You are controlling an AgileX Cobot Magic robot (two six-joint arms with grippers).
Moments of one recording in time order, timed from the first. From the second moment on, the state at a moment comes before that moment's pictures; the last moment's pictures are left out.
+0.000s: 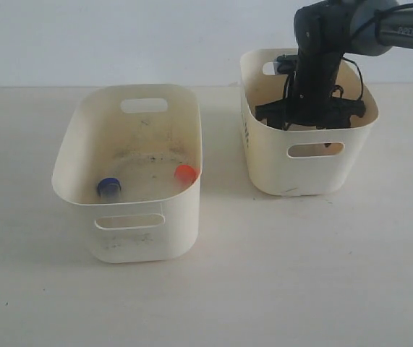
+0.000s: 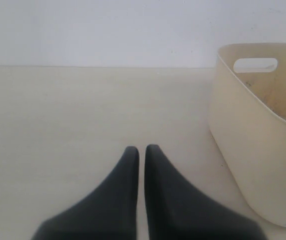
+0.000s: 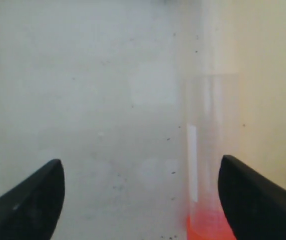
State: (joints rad) left arm 0.00 0.00 0.00 -0.05 0.30 0.02; right arm 0.33 2.32 -1.89 -0.16 1.06 0.40
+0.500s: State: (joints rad) left arm 0.00 0.00 0.00 -0.05 0.30 0.02; right arm 0.34 2.32 -1.89 -0.21 1.09 0.41
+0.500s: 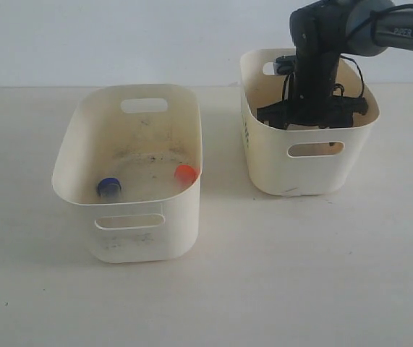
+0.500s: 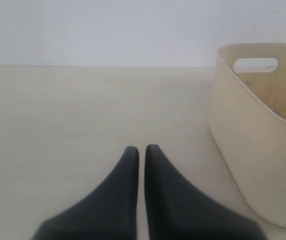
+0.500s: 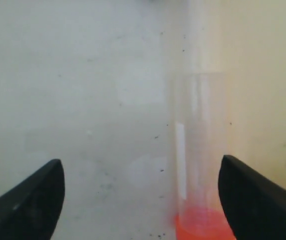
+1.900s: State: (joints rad) left arm 0.00 0.00 0.00 -0.05 0.30 0.02; right arm 0.32 2.25 -1.89 -0.17 1.03 0.38
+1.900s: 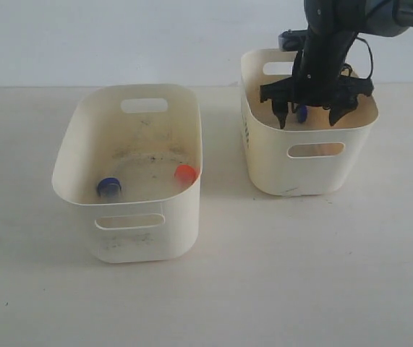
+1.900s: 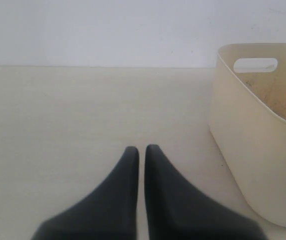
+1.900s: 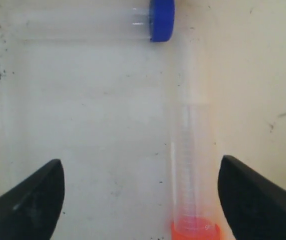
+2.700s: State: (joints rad) left arm 0.00 0.00 0.00 -0.05 0.30 0.02; right arm 0.33 2.31 -1.89 -0.13 1.15 0.47
